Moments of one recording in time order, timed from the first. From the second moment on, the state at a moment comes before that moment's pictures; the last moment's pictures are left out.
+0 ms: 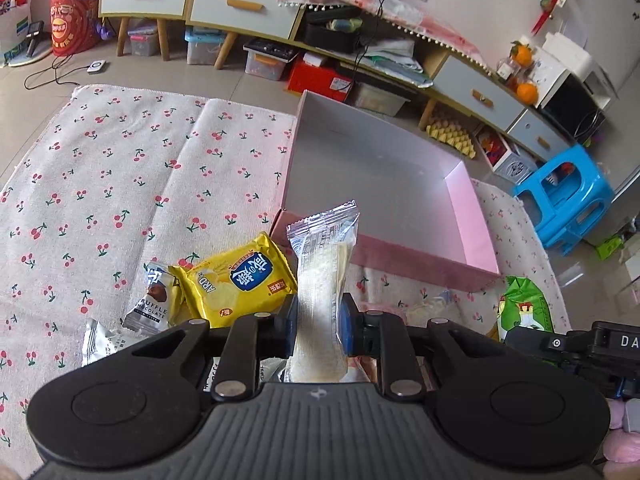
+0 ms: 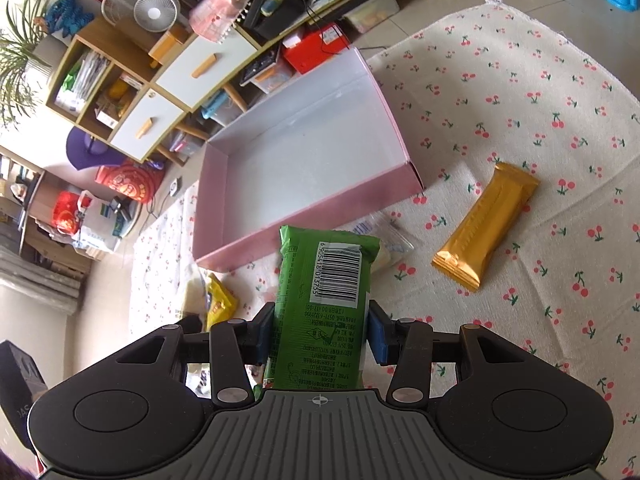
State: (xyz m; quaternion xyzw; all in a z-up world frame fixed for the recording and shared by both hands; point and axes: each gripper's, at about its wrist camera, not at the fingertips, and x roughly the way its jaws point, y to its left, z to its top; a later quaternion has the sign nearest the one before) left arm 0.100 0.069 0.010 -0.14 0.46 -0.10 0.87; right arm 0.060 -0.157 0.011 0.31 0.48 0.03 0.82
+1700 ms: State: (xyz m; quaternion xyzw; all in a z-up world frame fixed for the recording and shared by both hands) left arm 0.138 0.062 0.003 -0.23 0.45 -0.12 0.85; right arm 0.242 -0.168 -0.025 0.21 0.45 0.00 0.87
